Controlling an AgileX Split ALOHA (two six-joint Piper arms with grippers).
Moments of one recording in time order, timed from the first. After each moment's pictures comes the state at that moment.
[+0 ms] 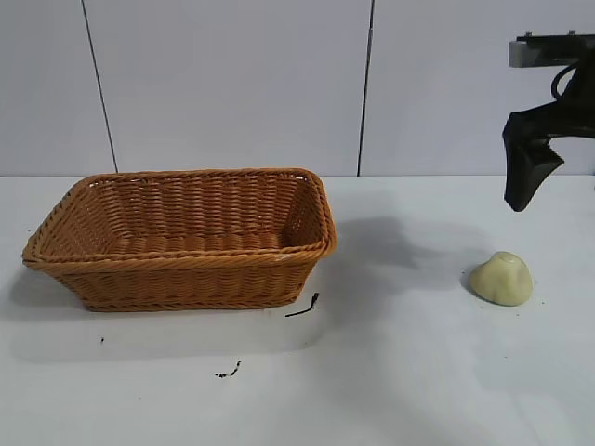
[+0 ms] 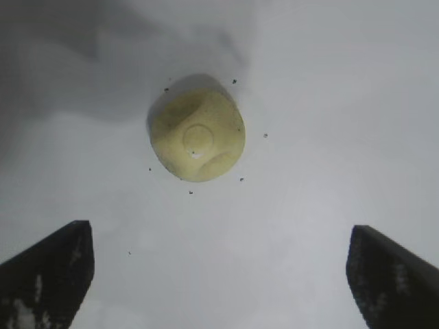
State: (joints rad) left arm -0.04 -0.01 -0.50 0.08 1.07 -0.06; right arm 0.02 1.93 -1.30 0.04 0.73 -0.09
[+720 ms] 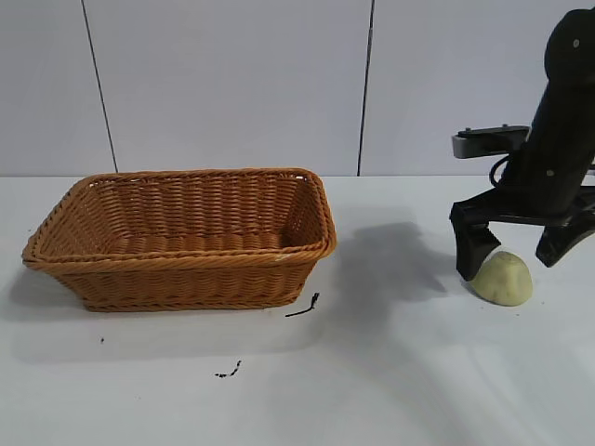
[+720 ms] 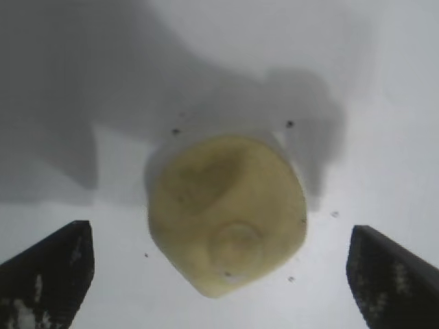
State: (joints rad) left arm -0.04 -0.01 -0.50 0.08 1.07 -0.06; right arm 0.09 2.05 -1.30 0.00 0.63 -0.06
